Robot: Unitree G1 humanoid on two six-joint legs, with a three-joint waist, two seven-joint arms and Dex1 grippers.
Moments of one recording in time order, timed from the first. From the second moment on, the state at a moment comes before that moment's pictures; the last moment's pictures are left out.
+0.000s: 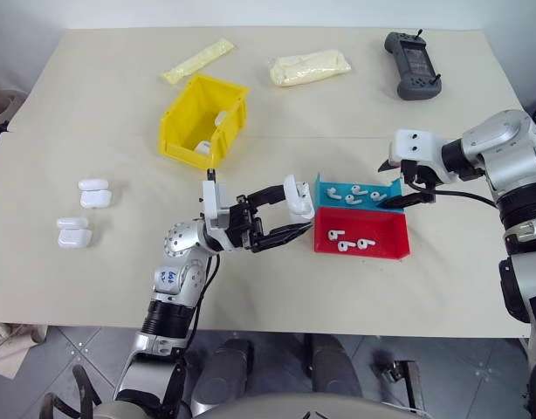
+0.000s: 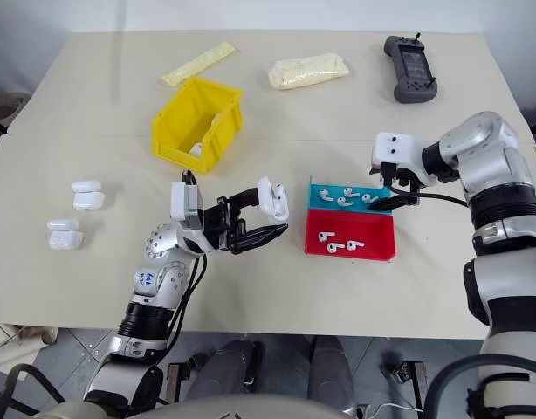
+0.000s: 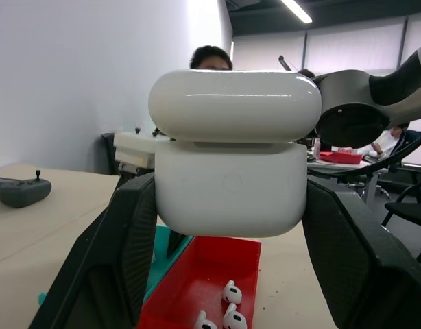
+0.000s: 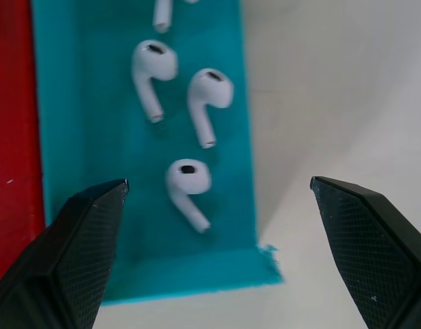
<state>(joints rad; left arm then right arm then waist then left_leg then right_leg) -0.39 0.14 -0.06 0.09 -0.52 -0.05 -1.12 -1.10 -0.77 0.38 0.90 -0.18 -0.05 1.43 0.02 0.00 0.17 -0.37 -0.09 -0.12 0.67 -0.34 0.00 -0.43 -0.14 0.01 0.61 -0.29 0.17</state>
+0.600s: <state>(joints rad) -0.39 0.14 -0.06 0.09 -0.52 -0.05 -1.10 -1.13 -0.74 0.39 0.95 -0.27 -0.13 1.46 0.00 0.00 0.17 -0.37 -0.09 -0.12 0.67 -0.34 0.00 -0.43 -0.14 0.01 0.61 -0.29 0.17</state>
